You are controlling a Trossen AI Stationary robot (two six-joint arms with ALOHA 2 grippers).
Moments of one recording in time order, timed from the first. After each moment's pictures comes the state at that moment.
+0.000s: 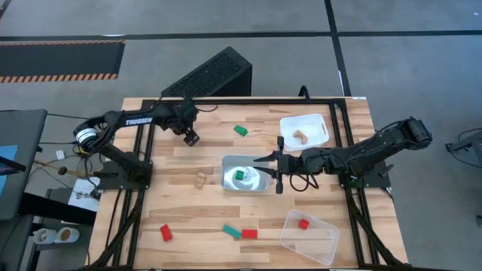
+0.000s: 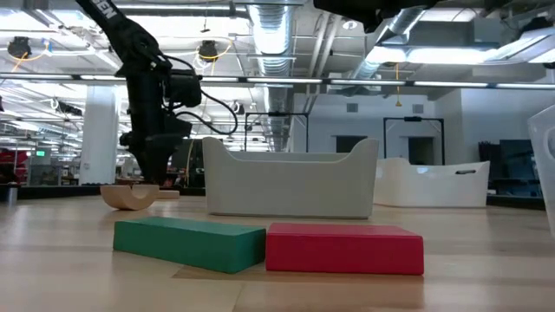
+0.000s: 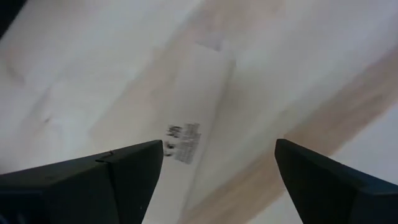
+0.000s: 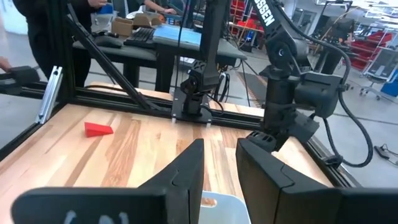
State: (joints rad) left arm 0.71 1.48 0.80 -0.65 -0.14 -0.07; right arm 0.23 1.28 0.73 0.47 0.31 -0.16
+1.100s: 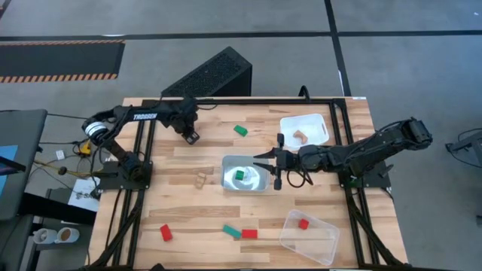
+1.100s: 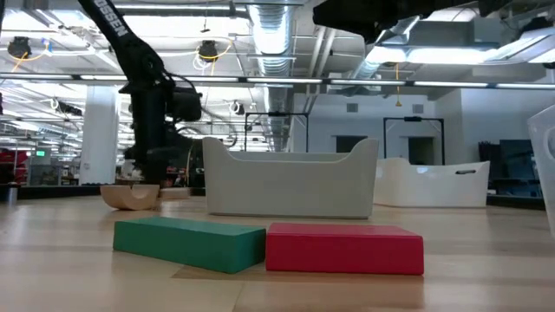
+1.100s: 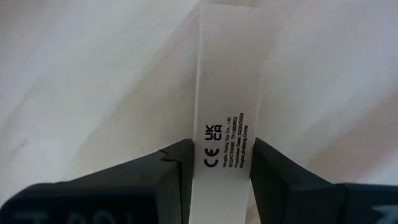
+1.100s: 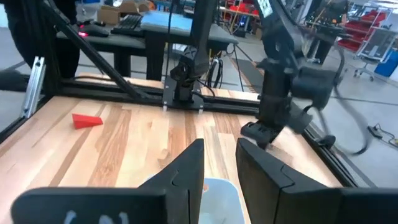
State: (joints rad) left arm 0.76 1.57 0.81 -0.56 -0.04 0.03; right arm 0.19 1.28 0.73 0.42 0.32 -0.11
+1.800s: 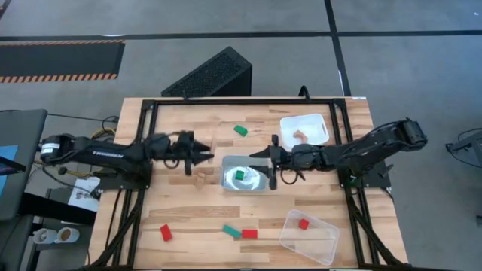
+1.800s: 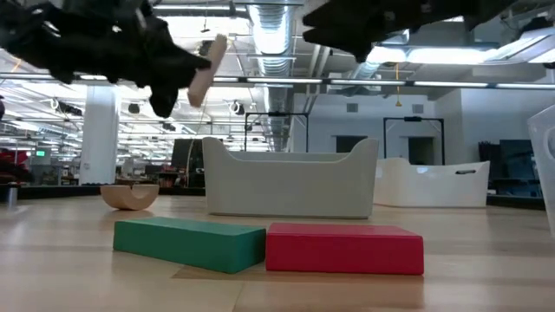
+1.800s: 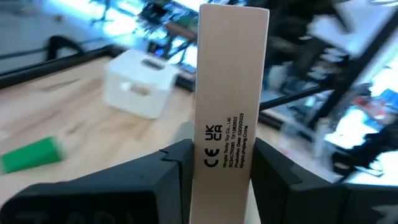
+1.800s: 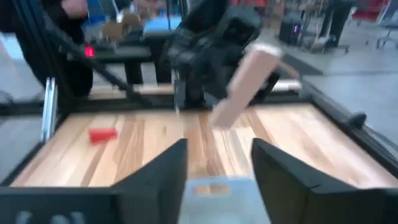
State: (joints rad) left arm 0.14 0.97 0.24 0.66 0.09 -0.40; right arm 0.15 1.37 0.73 0.50 0.24 0.06
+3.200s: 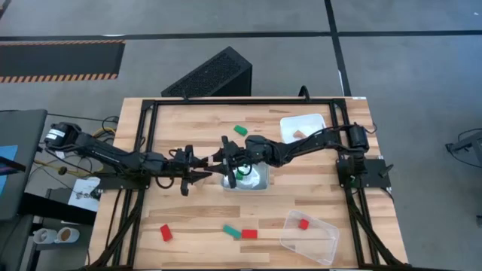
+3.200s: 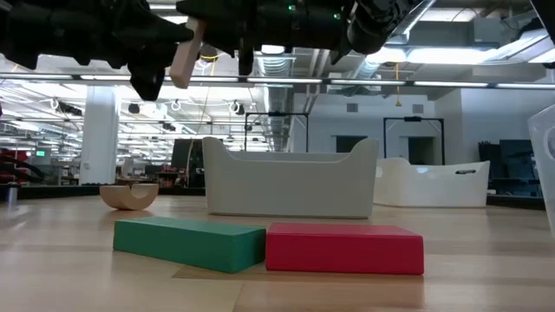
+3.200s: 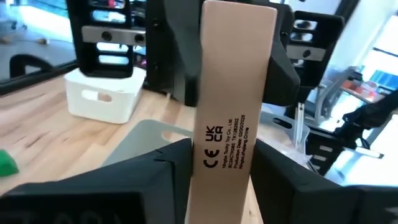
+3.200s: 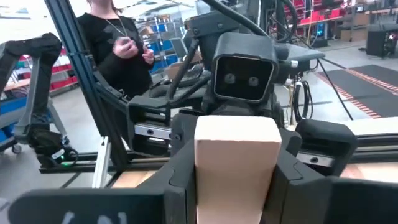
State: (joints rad) left arm -0.23 0.98 0.23 0.69 -0.24 -0.33; right arm 0.01 1.96 1.26 0.75 -0.21 0.19
